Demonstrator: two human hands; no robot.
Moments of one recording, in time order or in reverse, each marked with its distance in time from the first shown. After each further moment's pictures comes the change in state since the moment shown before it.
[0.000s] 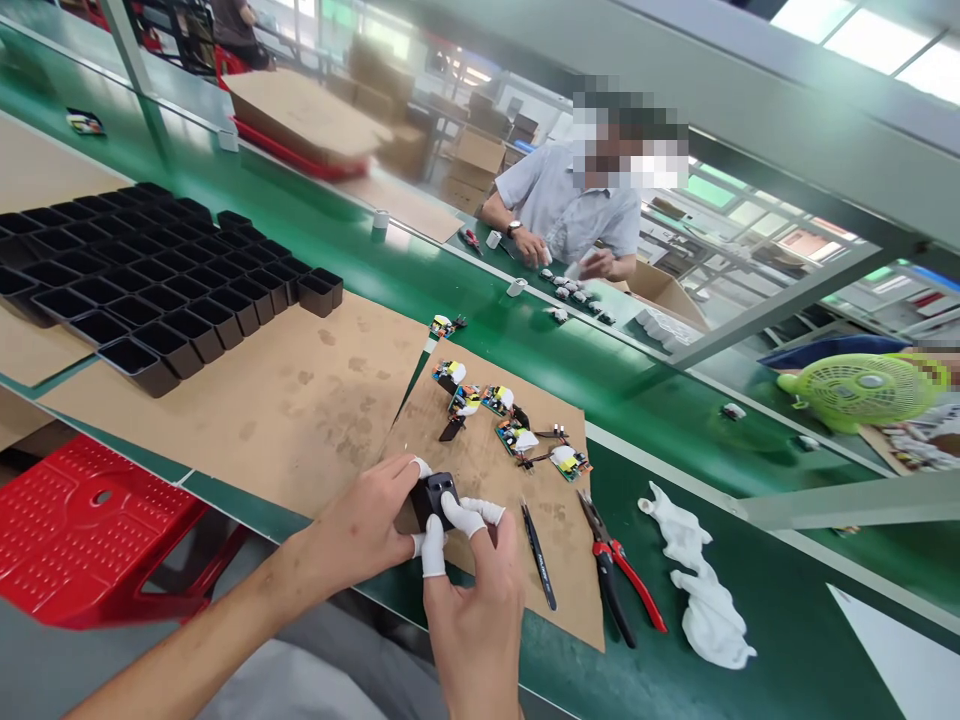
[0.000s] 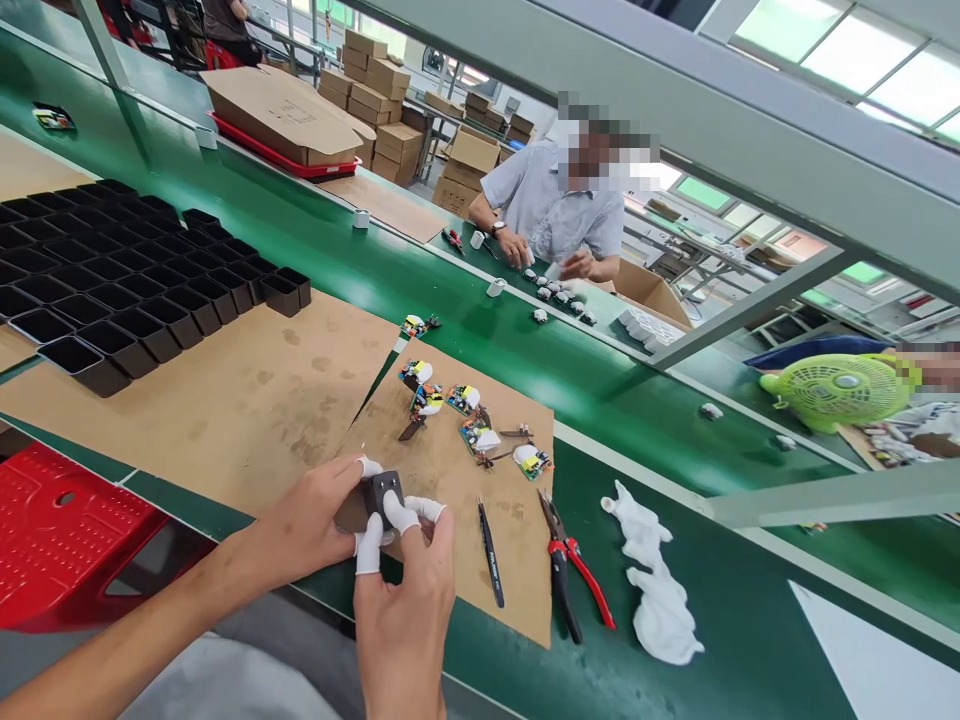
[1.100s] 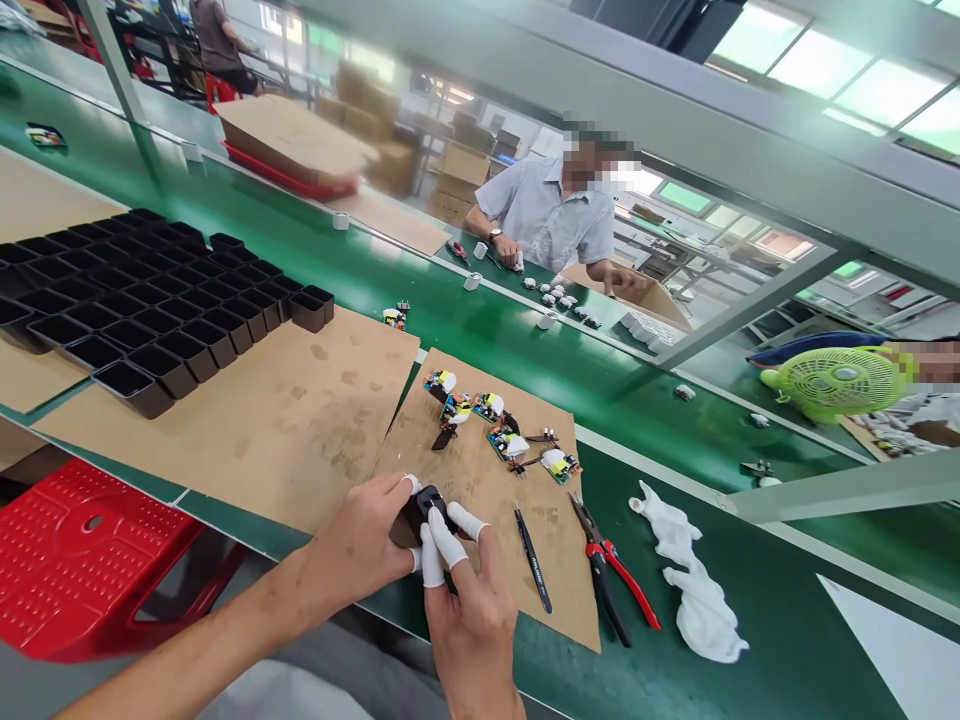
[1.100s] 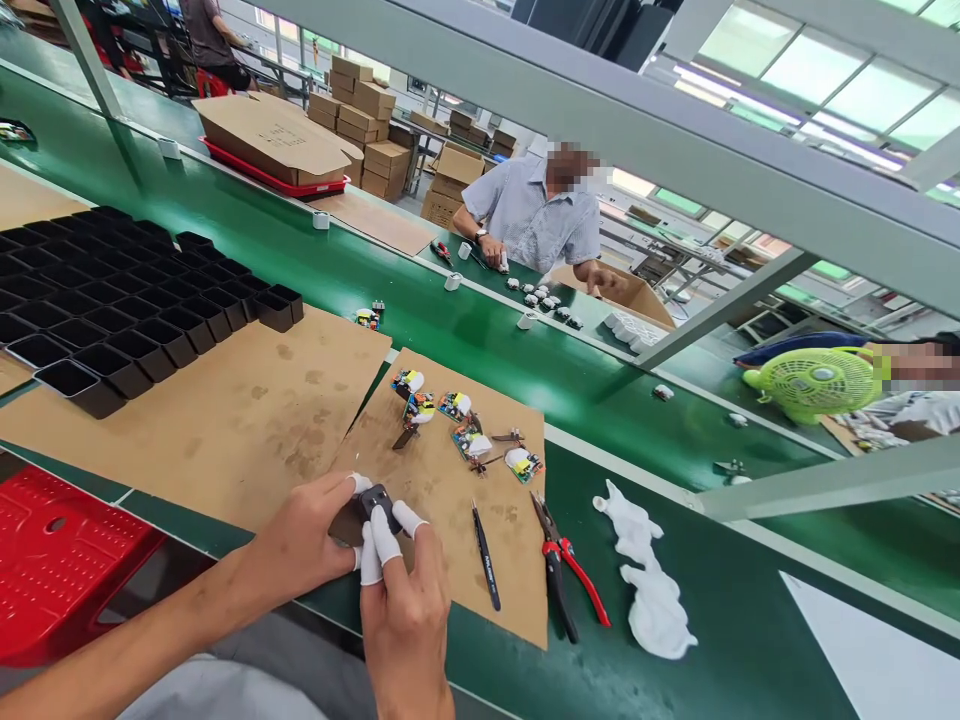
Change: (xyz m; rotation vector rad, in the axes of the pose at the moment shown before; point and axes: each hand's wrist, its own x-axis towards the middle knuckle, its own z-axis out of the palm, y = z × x) left_hand -0.004 0.003 0.009 0.137 0.098 -0.013; right_hand -0.016 0.025 0.008 -0.028 0.048 -0.238
